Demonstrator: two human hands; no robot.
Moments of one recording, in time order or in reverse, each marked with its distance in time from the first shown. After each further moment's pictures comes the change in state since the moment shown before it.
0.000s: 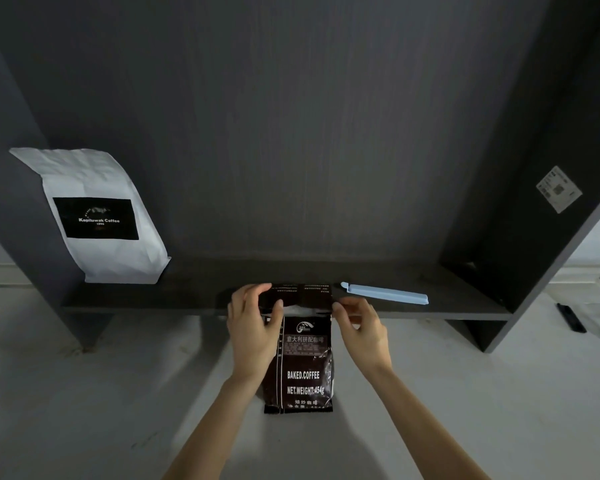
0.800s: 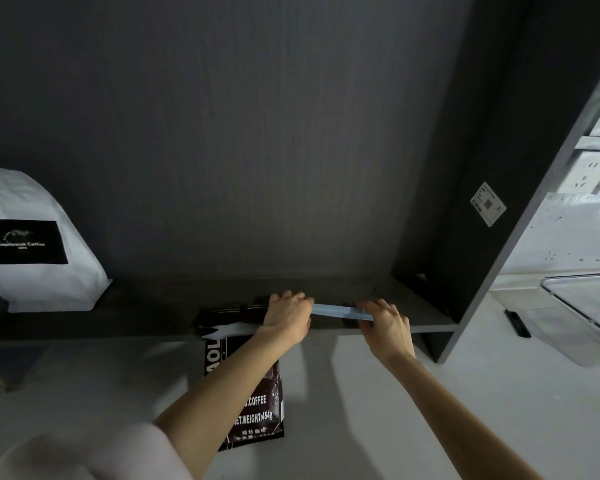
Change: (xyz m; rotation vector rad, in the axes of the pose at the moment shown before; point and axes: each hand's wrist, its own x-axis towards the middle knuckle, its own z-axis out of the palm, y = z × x) left_hand 0.037 0.070 0.108 0.747 -0.755 0.399; right_hand 0.058 0.042 -0.098 -0.647 -0.039 -0.093
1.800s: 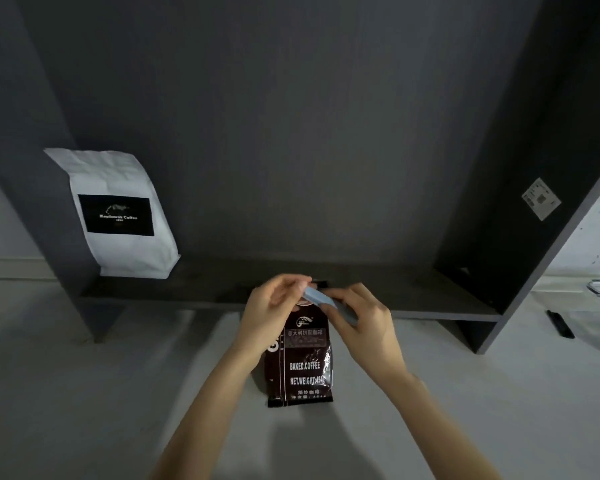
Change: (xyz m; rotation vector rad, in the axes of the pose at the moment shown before) left_hand -0.145 -0.055 -0.047 -1.308 0.423 -0.076; right_hand -0.085 -0.126 -0.003 0.435 0.135 -0.442
